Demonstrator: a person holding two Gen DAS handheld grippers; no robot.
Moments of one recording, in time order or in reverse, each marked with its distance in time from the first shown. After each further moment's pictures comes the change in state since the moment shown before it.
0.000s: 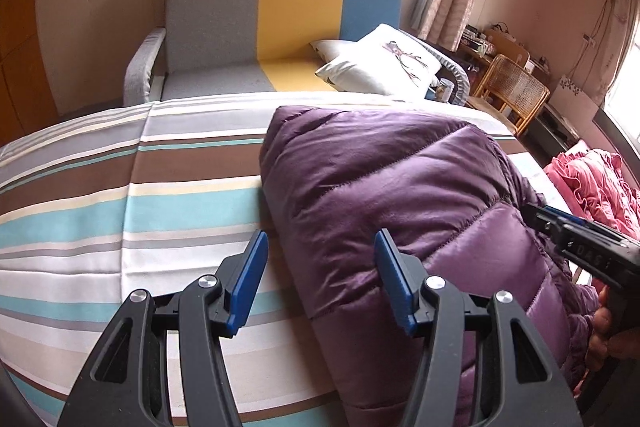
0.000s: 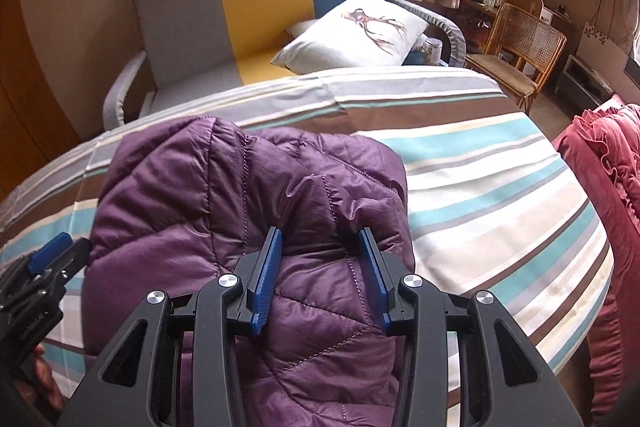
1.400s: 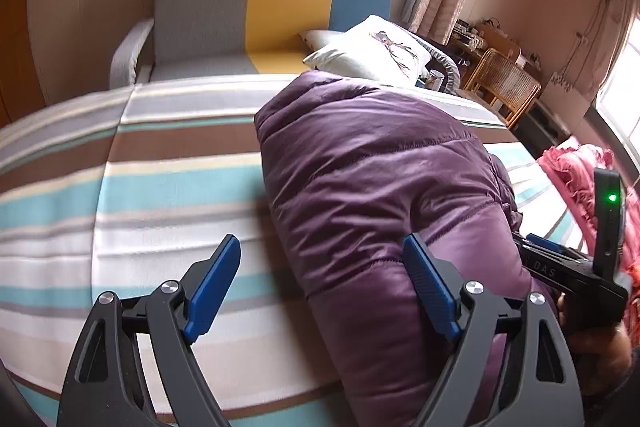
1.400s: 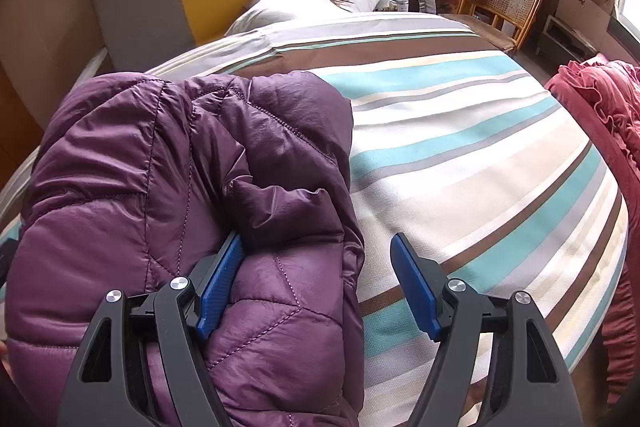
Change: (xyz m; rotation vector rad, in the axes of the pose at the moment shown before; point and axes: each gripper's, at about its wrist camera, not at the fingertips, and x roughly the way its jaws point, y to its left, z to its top) left arm 0.014 0.002 -0.018 -0.018 0.025 -0.054; right arm 0.051 -0.050 -0.036 0.104 0.057 -0.039
